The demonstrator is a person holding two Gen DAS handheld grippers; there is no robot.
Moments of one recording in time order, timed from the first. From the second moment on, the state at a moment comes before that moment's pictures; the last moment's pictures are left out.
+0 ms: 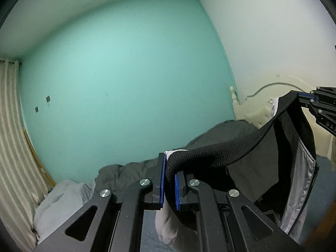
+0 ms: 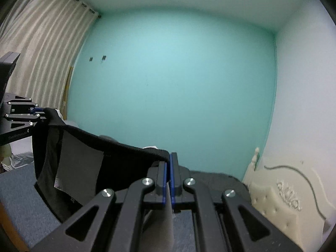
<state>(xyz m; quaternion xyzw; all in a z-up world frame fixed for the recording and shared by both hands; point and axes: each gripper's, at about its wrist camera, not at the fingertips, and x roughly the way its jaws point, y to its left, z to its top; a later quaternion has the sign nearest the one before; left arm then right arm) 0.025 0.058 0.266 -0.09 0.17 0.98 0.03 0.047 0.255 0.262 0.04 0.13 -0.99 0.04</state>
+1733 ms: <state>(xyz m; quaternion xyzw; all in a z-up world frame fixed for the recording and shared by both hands) 0.141 0.075 0.175 -0.19 0.16 0.97 0.03 -0.033 0.266 0.183 0.18 0.13 -0.97 0.06</state>
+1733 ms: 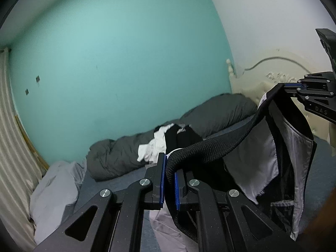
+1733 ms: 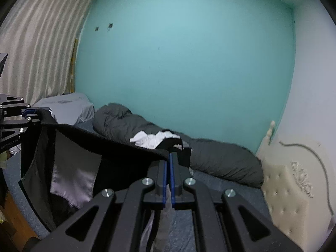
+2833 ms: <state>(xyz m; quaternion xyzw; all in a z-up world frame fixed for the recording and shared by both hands) -0.471 0.021 -0.180 -0.43 0.09 0.90 0.04 -0.391 0.309 -0.139 0.39 0.08 -0.92 0.05</state>
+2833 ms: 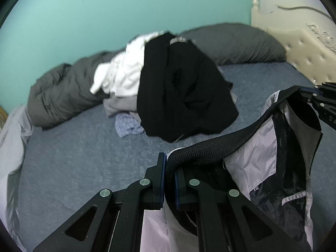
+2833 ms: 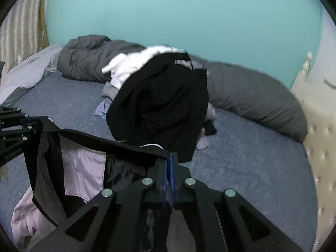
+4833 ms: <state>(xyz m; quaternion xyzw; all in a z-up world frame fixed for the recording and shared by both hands) -0.141 -0.069 -0.252 -0.48 -0.09 0.87 0.00 -0.049 0.410 -0.355 0.54 -0.23 -0.81 0.03</state>
